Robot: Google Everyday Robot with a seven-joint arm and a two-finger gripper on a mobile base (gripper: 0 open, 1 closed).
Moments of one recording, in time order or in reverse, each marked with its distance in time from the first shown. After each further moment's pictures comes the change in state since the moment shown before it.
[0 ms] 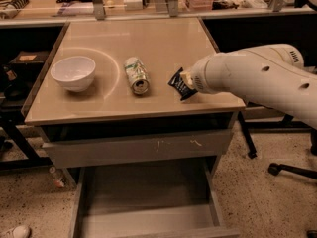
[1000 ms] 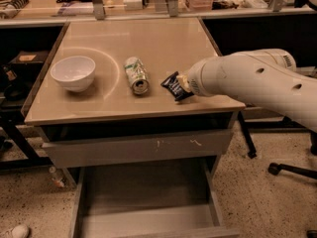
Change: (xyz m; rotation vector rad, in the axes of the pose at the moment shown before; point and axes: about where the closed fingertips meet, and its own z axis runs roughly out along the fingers) arm 0.005 0.009 0.012 -0.028 0.002 0.016
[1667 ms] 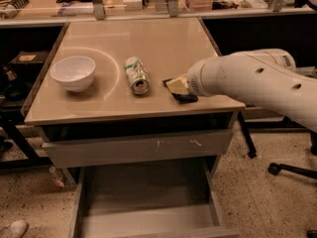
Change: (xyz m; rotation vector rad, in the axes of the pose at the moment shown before) arm 0.000 0.000 0.000 0.000 0.000 0.000
